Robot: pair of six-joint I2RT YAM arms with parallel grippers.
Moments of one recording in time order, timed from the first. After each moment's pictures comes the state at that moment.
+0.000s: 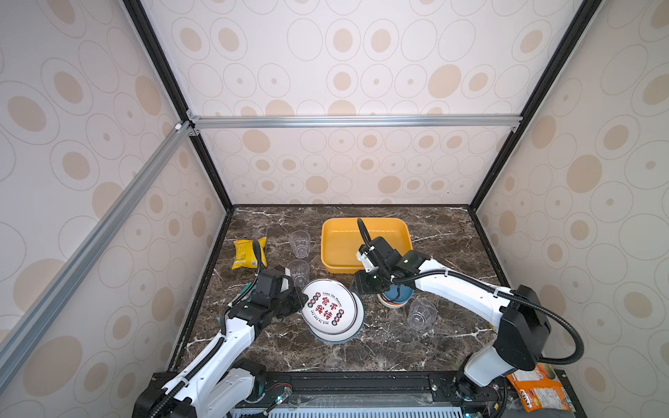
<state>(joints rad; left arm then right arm) -0.33 0.93 0.53 -0.42 0.32 -0.74 0.78 1.57 1.24 -0.69 -0.21 0.62</state>
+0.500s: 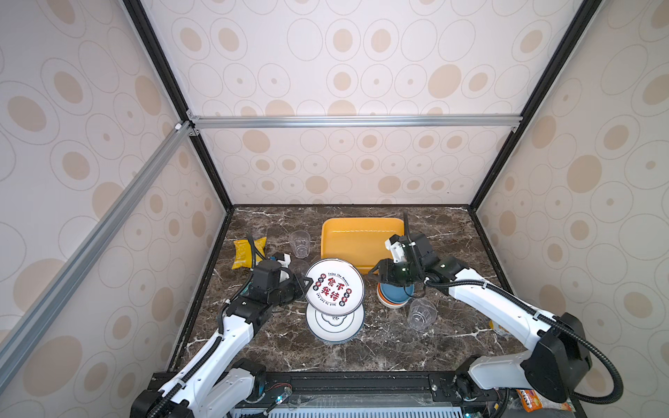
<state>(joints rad) -0.33 0.94 0.60 -0.27 0.36 -0.84 0.56 1.34 1.03 -0.49 -0.37 0.71</state>
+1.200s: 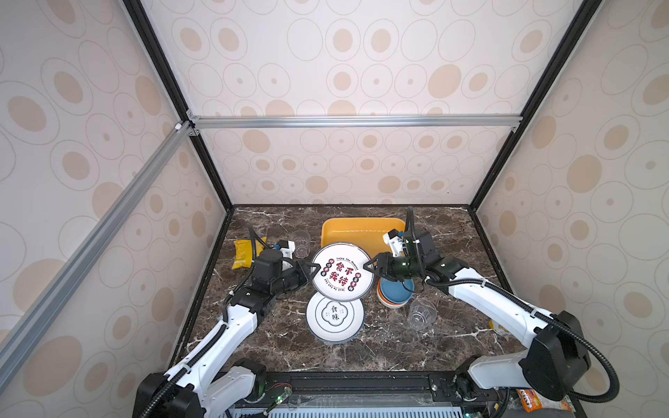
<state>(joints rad) -0.33 1.03 0.66 -0.10 0.44 -0.93 0.55 1.36 1.02 -0.34 -0.49 0.77</state>
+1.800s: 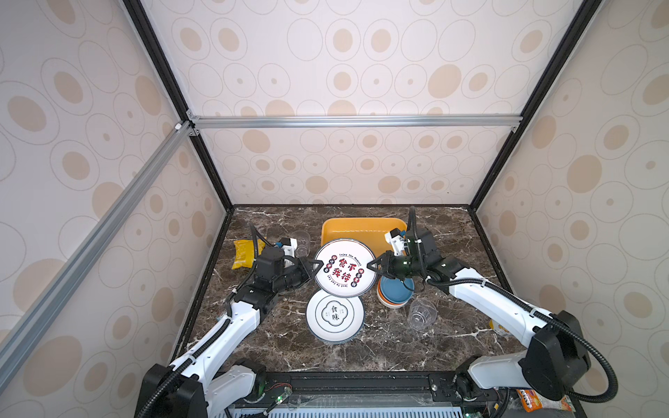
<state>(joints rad) -0.34 1.07 0.66 -0.02 0.46 -0.96 0.52 1.36 1.00 -0.30 -0.51 0.79</state>
